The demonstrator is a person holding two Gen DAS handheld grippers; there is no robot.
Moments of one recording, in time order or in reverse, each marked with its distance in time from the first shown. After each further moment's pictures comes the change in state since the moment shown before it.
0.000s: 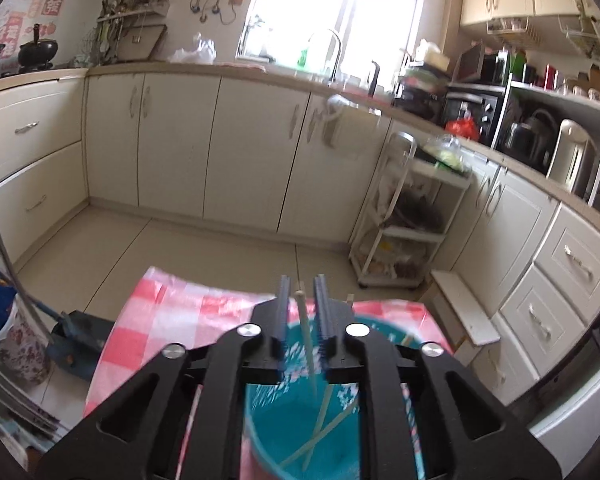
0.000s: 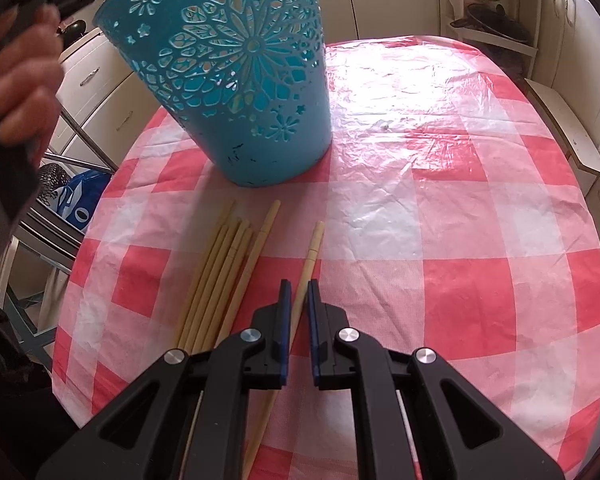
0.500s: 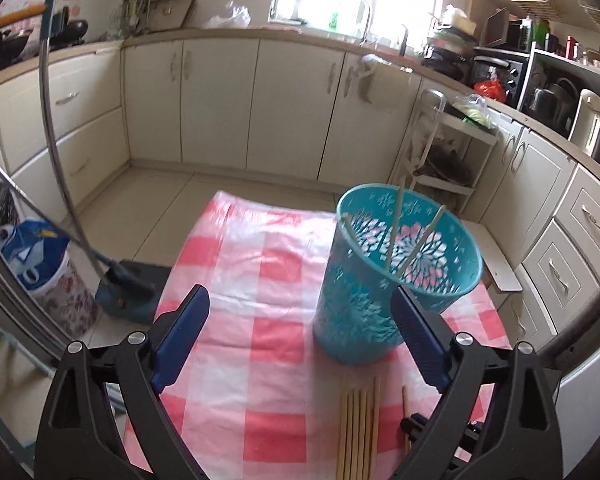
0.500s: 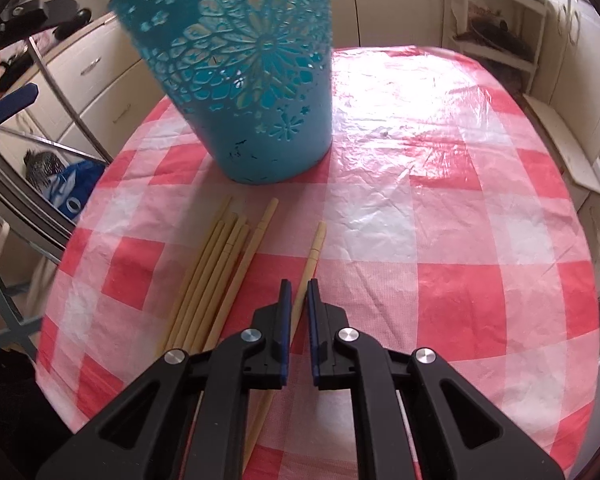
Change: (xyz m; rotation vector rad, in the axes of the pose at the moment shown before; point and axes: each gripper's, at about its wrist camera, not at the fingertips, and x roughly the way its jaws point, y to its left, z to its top) left arm -0.080 0.040 -0.069 -0.015 0.151 0.124; right arm -0.002 0.009 -0.005 -0.072 -0.026 -0.055
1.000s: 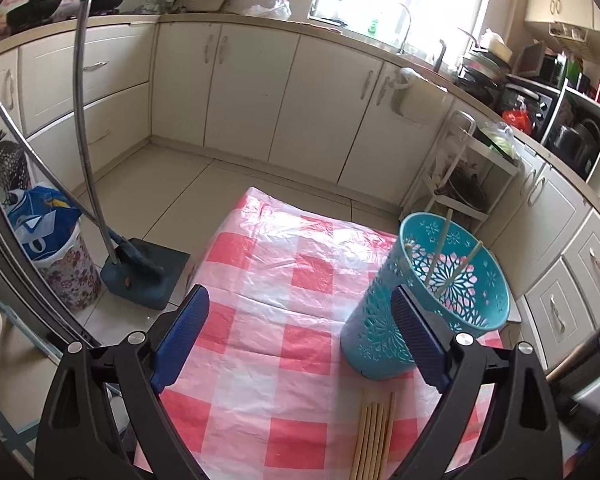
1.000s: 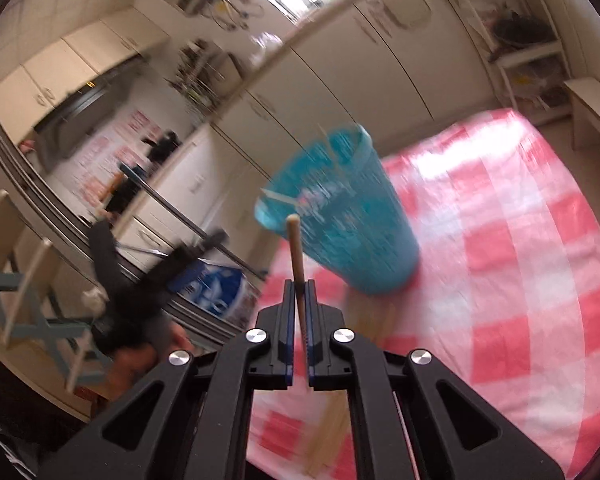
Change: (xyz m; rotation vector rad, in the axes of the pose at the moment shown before) left arm 0.002 0.047 0.016 -0.141 -0.006 0.025; right arm -0.129 -0.036 0.054 0.225 -0.316 0.544
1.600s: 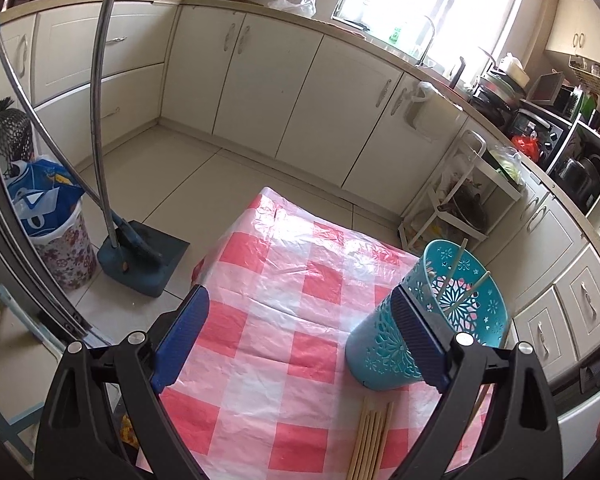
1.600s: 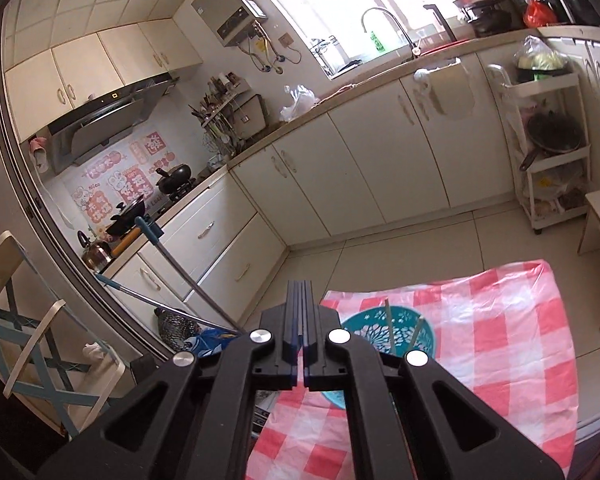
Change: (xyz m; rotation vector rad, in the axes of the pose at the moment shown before) left arm 0.004 0.027 0.012 -0.105 0.021 -0.021; right arm 0.006 0.068 0.108 -0.166 -0.120 -0.093
